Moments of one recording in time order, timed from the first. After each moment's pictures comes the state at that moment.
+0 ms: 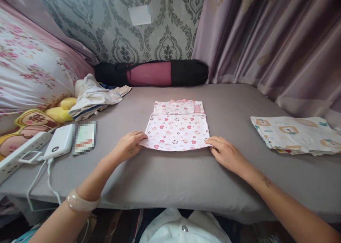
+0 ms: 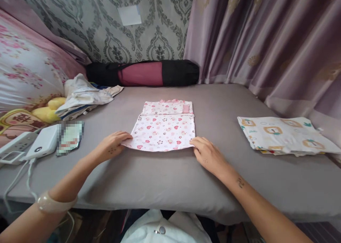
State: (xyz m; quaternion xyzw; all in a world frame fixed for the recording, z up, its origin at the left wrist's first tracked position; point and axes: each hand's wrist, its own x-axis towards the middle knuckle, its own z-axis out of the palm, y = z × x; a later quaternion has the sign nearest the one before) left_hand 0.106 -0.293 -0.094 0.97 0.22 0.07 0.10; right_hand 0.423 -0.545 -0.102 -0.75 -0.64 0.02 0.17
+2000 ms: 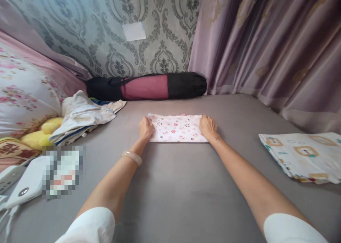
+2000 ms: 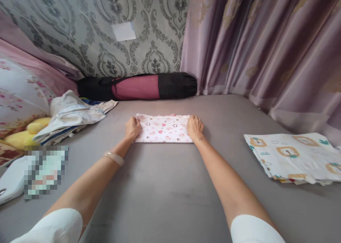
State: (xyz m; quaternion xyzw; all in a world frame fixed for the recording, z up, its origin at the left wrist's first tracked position) left_hand 0.280 -0.168 -0.128 0.77 0.56 0.24 0.16; right_hand 0.511 -0.345 -0.113 -0.92 -0.38 -0.05 0.11
